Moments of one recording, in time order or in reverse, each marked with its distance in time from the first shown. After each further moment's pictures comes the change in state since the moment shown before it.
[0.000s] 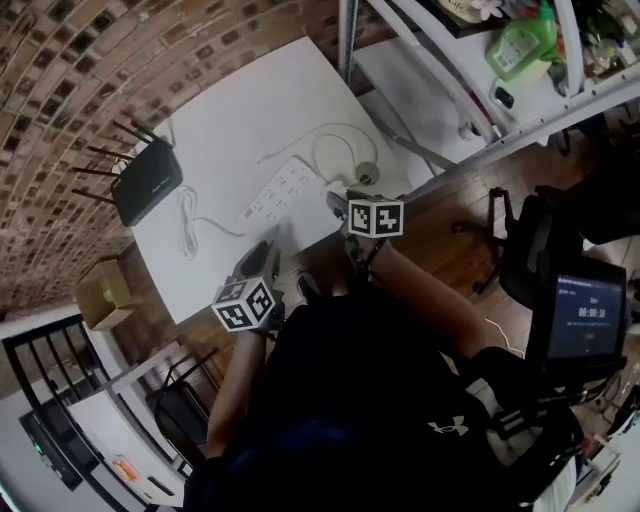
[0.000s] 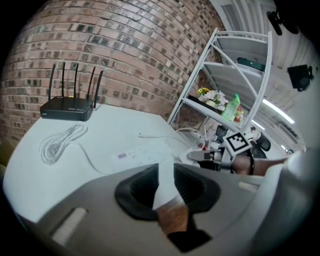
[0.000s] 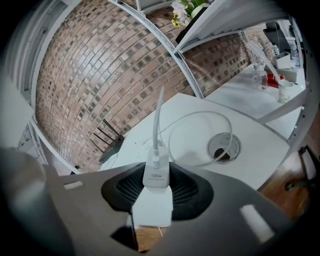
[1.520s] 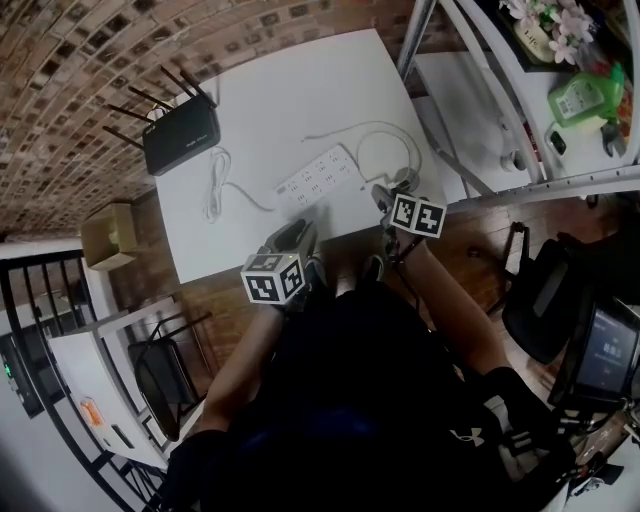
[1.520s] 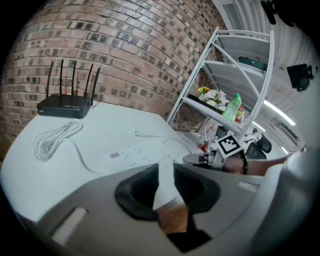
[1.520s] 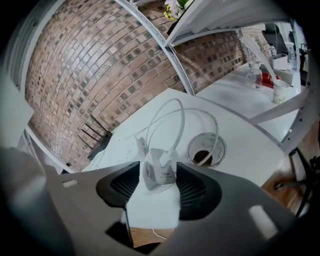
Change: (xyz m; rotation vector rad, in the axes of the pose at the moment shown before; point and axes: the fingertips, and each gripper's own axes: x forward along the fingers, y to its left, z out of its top) left arm 0.018 -0.018 -0.002 -0.017 0.009 0.000; right arm 0.007 -0.049 0.002 0.007 0.056 -0.091
